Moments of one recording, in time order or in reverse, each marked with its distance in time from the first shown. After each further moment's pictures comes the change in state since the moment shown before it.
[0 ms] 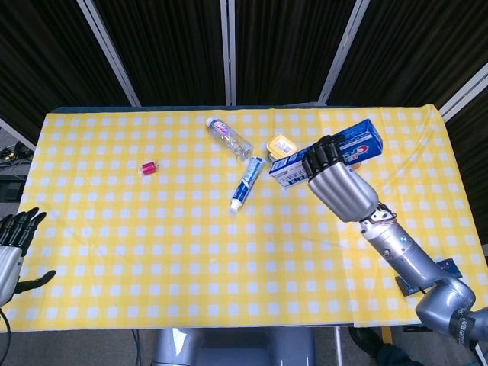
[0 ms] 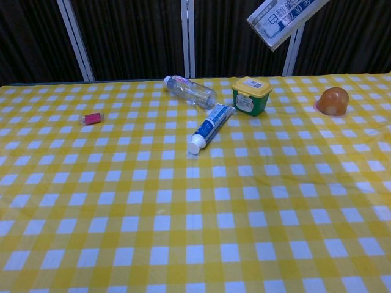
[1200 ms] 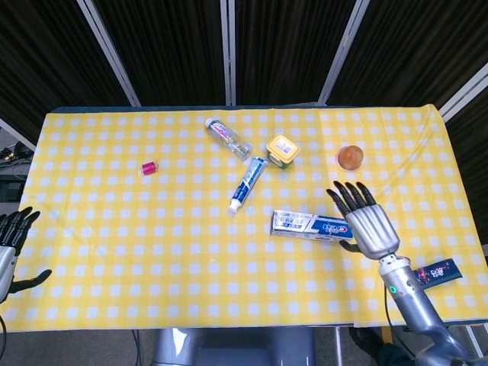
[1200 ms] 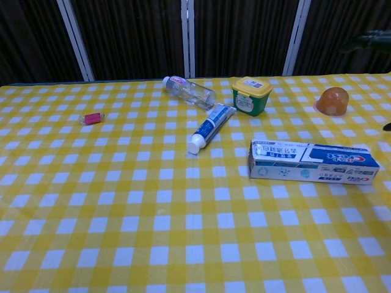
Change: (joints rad) left arm 0.008 0.011 -0.005 0.010 -0.009 0.018 -0.034; right arm -0.242 -0.088 -0.196 -0.084 0.219 0.067 0.667
